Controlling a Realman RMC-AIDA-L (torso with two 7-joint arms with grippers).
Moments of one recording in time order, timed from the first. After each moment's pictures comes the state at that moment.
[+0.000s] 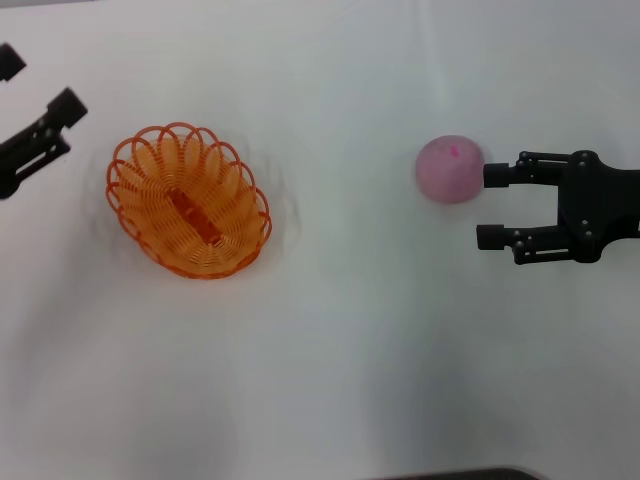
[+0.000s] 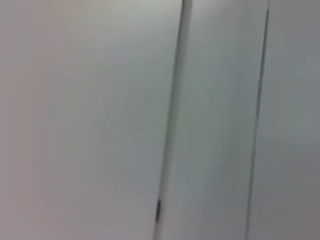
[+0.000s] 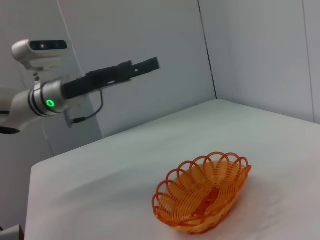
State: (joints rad) left arm -0.32 -2.16 0.32 0.63 1.74 1.79 -1.09; right arm 0.40 1.98 -0.67 -0.64 -2.00 -1.78 1.26
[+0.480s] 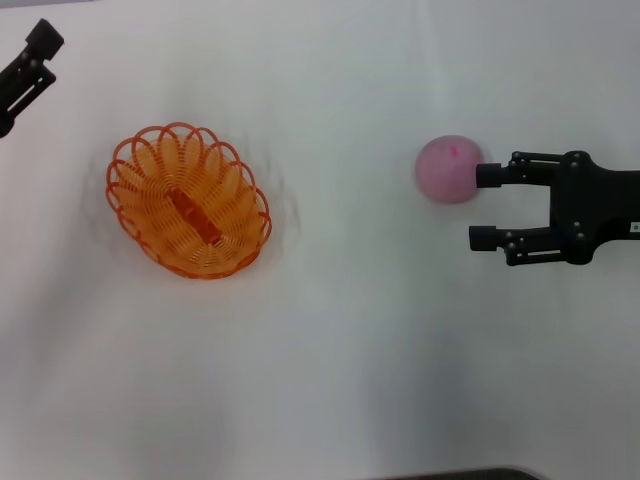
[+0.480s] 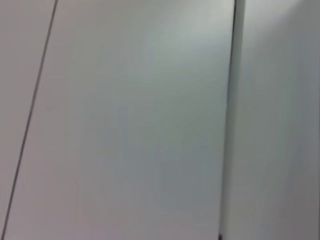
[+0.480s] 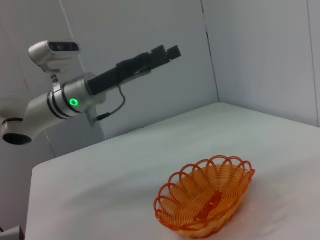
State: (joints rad) left arm -0.38 -2.16 0.31 0.47 1.58 1.65 -0.93; right arm 0.40 1.99 -0.67 -0.64 -2.00 -1.78 1.25
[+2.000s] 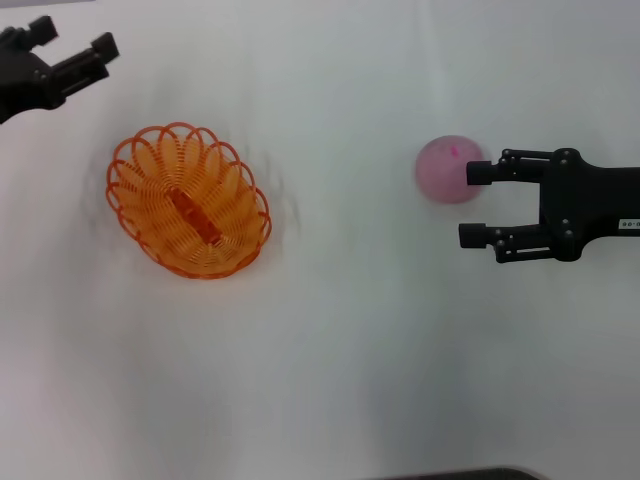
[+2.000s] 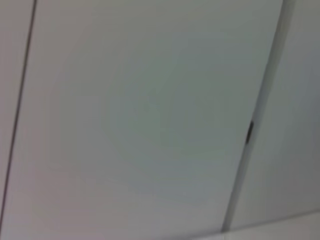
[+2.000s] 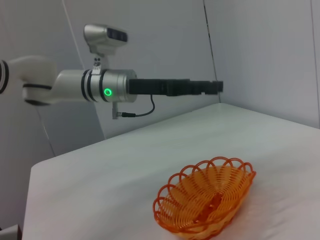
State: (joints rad) left arm -0.41 -2.16 0.67 0.77 1.68 1.22 -1.38; right arm 0.41 2.00 -0.67 -0.64 -2.00 -1.76 1.24
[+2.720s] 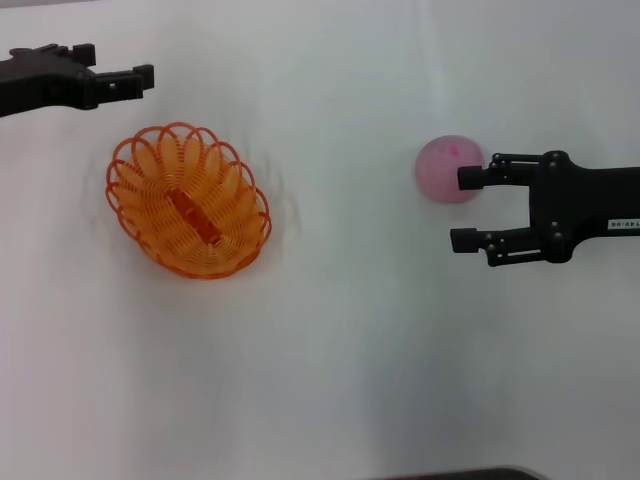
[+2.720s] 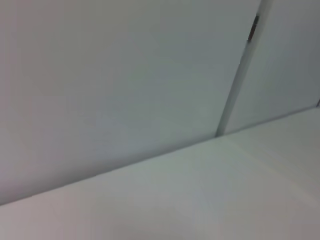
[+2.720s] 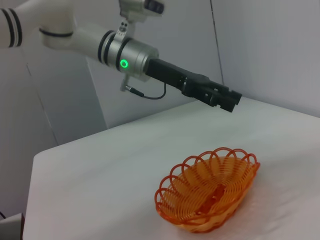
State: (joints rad) left arm -0.51 -2.16 0.78 1.01 2.15 1.20 -1.87; right arm 0.43 2.00 -0.69 -0.63 -2.03 -1.74 1.25
